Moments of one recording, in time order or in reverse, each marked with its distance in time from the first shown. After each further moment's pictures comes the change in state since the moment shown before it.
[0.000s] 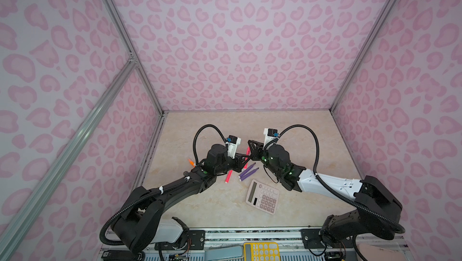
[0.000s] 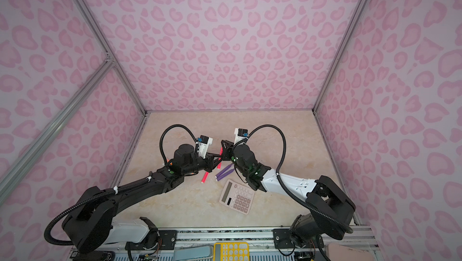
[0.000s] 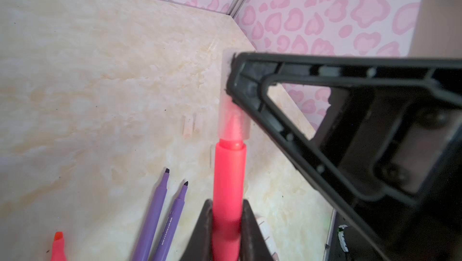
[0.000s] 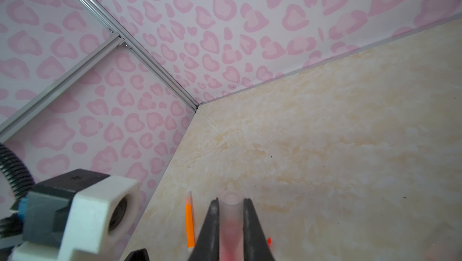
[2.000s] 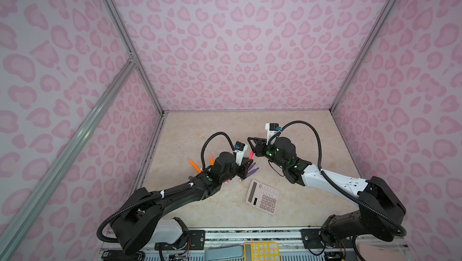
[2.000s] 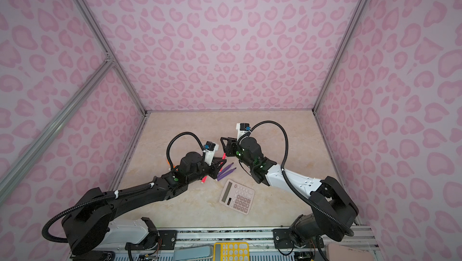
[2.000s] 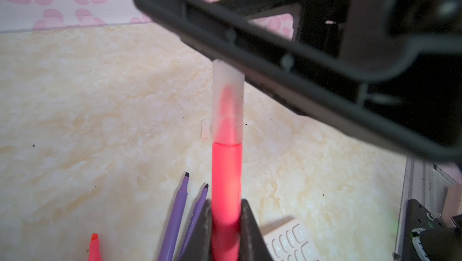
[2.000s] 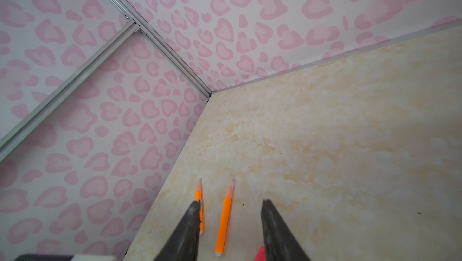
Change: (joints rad) left arm -0.175 -0.016 -0.029 0.008 -0.295 0.182; right arm -0.112 -0.004 0.055 -0.076 -0.231 -0.023
